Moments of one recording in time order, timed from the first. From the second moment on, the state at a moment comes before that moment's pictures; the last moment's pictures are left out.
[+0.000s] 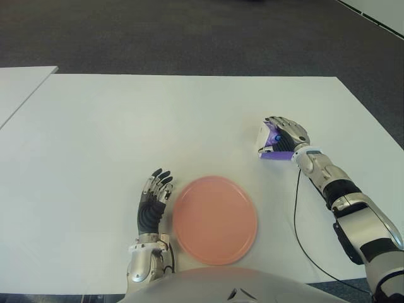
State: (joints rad) left arm 0.57 -0.10 -0.18 -0.06 -0.13 -0.37 0.07; right arm -0.64 -0.57 0.47 1.03 -0.73 -0.30 -0.26
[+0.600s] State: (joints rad) left arm 0.57 -0.09 -0.17 -0.08 -0.15 -0.34 0.04; right arm -0.68 -0.54 0.51 1.09 -0.73 -0.26 -0.27
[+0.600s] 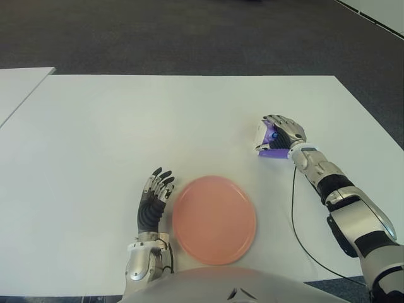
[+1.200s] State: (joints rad) left arm 0.54 -0.09 -0.15 -0.07 -0.15 -0.34 0.02; right arm -0.70 -0.50 0.57 1.15 -0.76 -0.23 -0.49
